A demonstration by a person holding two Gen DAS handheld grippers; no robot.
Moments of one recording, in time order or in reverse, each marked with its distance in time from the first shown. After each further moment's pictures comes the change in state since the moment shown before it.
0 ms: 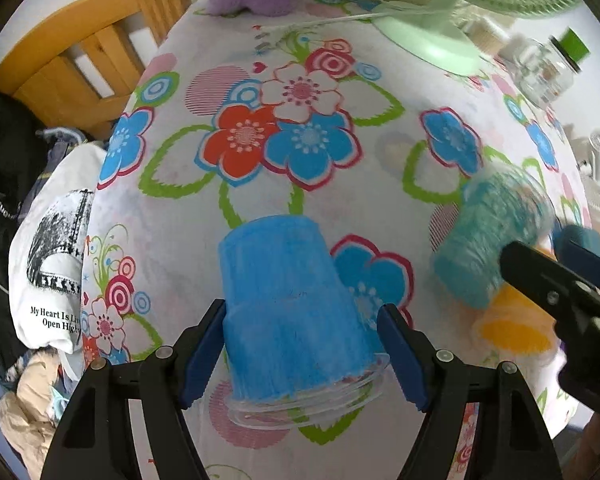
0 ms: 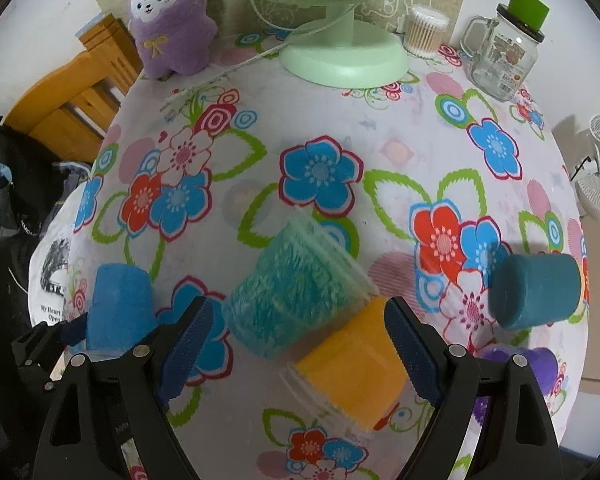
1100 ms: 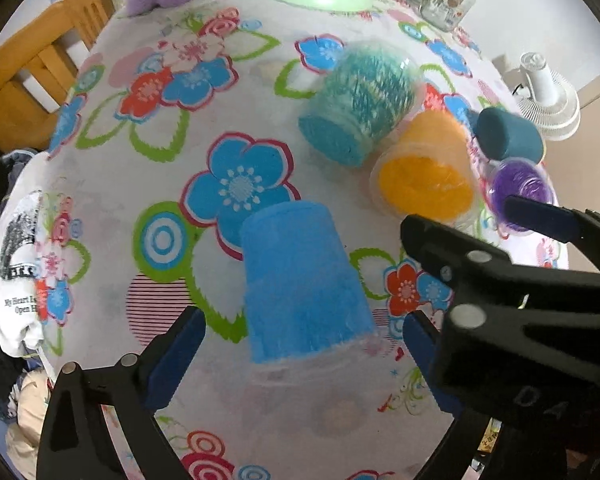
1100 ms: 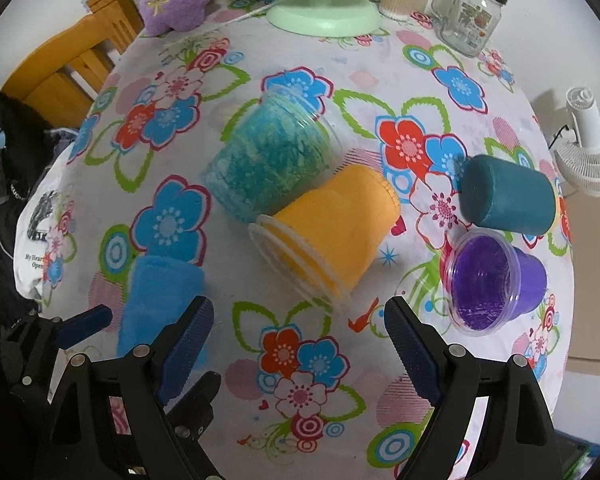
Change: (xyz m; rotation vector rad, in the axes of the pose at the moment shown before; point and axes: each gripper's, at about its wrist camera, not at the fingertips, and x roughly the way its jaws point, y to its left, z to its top) left arm -0.026 -0.052 -0.069 0.171 0.042 -0.111; right arm -0.020 -0.008 -0.076 -0.019 0.059 -0.060
